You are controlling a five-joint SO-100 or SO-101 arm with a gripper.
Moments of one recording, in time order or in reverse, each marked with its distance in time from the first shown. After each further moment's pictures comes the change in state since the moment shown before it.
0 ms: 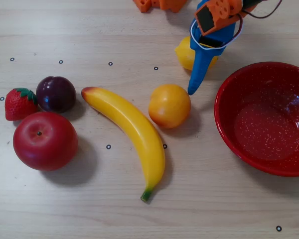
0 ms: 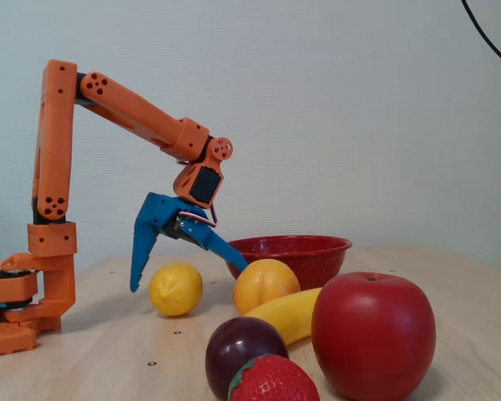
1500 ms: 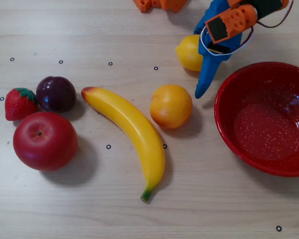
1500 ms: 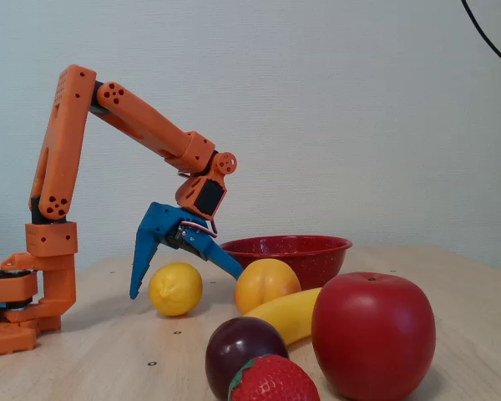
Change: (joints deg) arm 4.2 -7.7 -3.9 -0.1 -2.5
